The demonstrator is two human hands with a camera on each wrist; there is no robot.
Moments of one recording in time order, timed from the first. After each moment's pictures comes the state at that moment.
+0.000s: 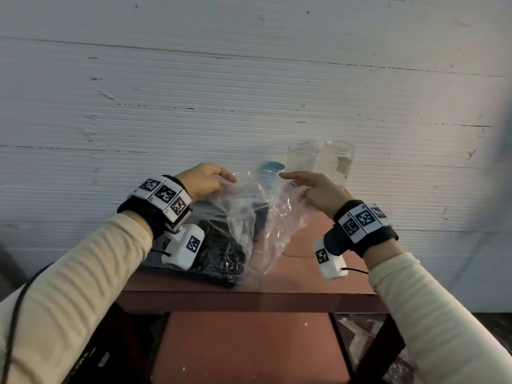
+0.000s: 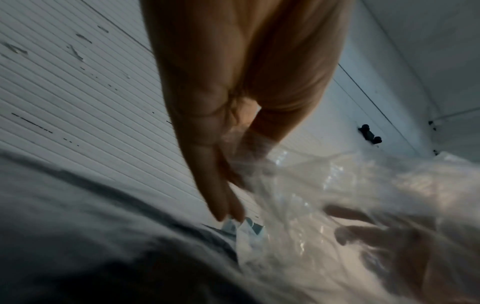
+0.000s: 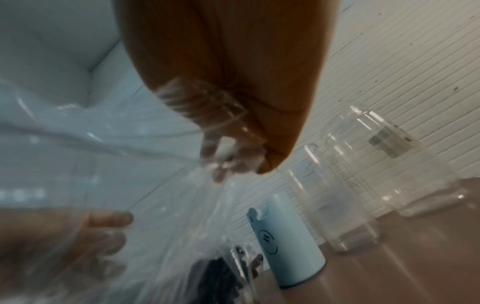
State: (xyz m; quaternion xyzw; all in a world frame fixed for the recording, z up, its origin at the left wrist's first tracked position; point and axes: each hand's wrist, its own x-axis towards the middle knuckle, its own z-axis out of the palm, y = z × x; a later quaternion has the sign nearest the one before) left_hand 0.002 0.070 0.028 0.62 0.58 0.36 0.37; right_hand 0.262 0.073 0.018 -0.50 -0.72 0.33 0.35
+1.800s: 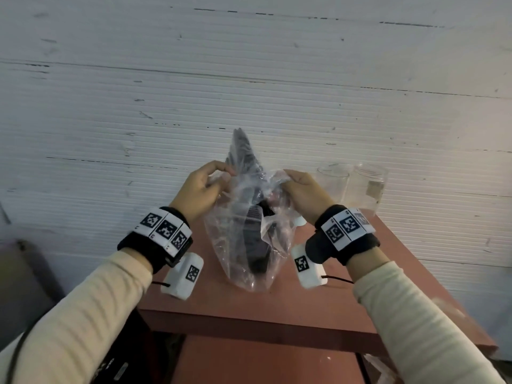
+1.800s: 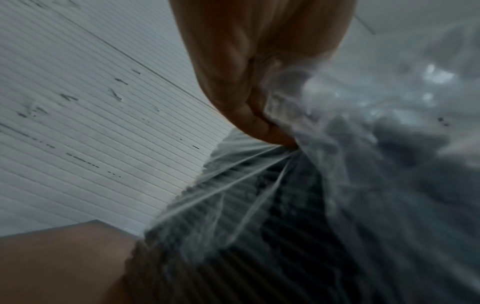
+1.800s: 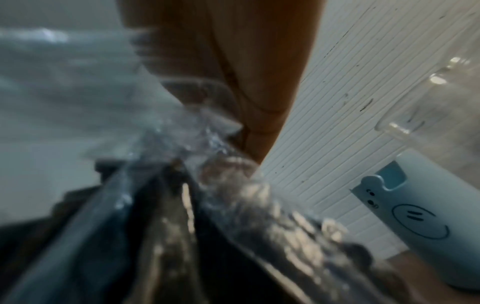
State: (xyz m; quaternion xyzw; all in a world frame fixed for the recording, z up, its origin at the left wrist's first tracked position) left_hand -0.044 0.042 0.032 0.65 0.45 0.56 0.25; right_hand 0.167 0.084 0.044 -0.36 -0.73 0.38 0.43
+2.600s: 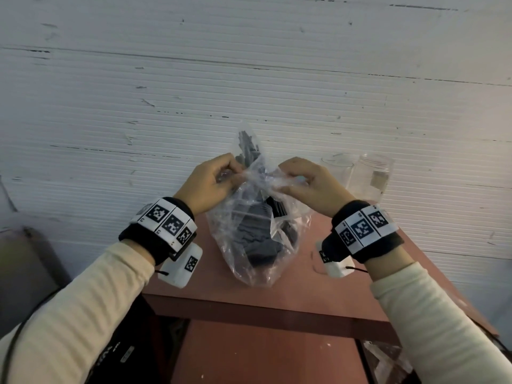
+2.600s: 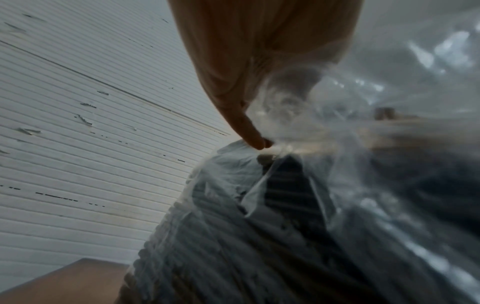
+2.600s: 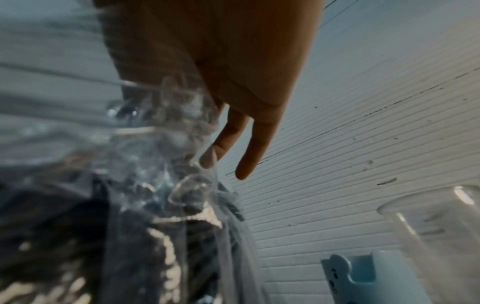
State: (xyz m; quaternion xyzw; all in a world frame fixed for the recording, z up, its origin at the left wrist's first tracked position) left_hand -0.043 0.042 0.028 0.74 0.44 0.50 0.14; right_hand 0.190 0.082 0.043 -0.30 -0.87 0.15 0.37
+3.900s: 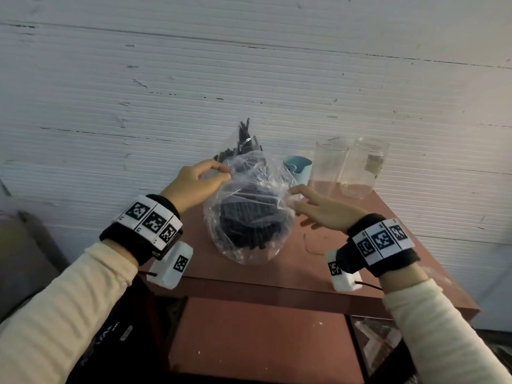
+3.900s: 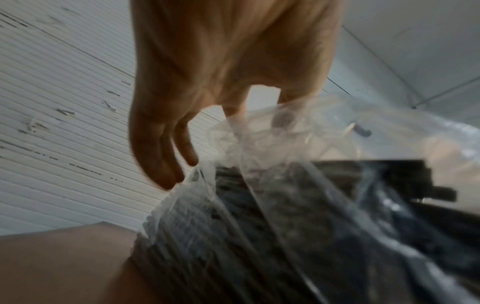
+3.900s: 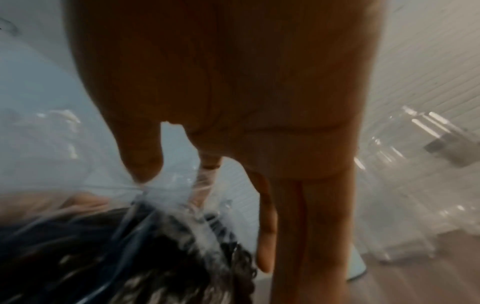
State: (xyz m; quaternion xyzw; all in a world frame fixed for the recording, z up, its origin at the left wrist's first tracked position) left_hand -0.046 0.023 0.008 0.64 0.62 0.40 0.22; right_hand 0.228 0.046 0.008 -0.46 -0.81 0.34 0.13
